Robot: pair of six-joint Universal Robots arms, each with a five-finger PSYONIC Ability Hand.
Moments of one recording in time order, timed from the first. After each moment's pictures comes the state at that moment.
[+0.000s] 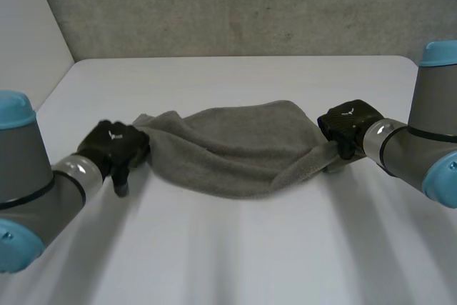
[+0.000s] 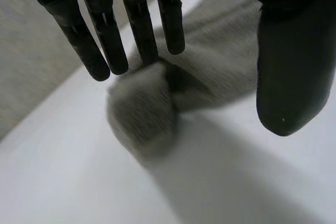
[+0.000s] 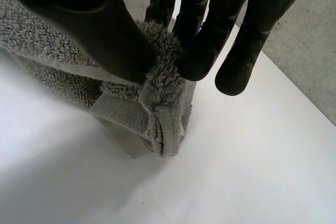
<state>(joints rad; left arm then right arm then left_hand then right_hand) 4.40 -1.89 -1.68 3.15 -1.46 3.65 1.88 -1.04 1.26 0.27 1.42 2.58 0.59 0.59 0.59 0.59 0.59 1.32 1.30 1.35 1.33 1.15</state>
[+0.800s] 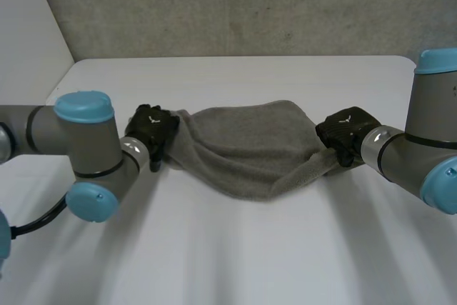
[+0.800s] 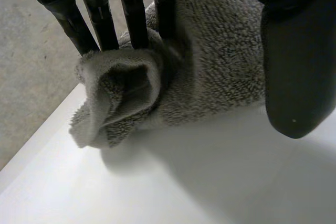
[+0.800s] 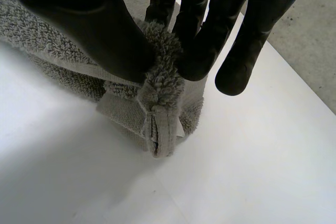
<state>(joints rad) 4.29 -2.34 -1.23 3.26 -1.53 3.69 1.88 -1.04 1.29 0.26 1.42 2.55 0.43 0.43 0.43 0.43 0.43 1.32 1.30 1.35 1.33 1.15</state>
